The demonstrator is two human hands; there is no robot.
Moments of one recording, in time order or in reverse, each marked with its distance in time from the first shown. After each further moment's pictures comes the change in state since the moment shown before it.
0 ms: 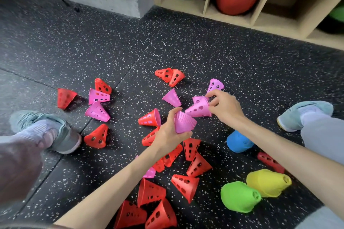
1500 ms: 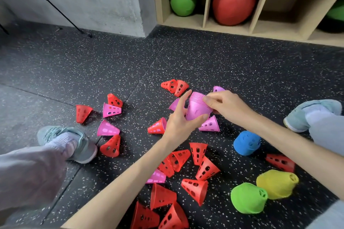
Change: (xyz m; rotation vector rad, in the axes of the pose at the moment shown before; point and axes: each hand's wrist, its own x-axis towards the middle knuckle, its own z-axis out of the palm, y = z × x) left_hand -0.004 0.078 -0.016 -0.220 0.045 0.112; right_hand -0.043 -0.040 -0.051 0.215 -0.148 -0.271
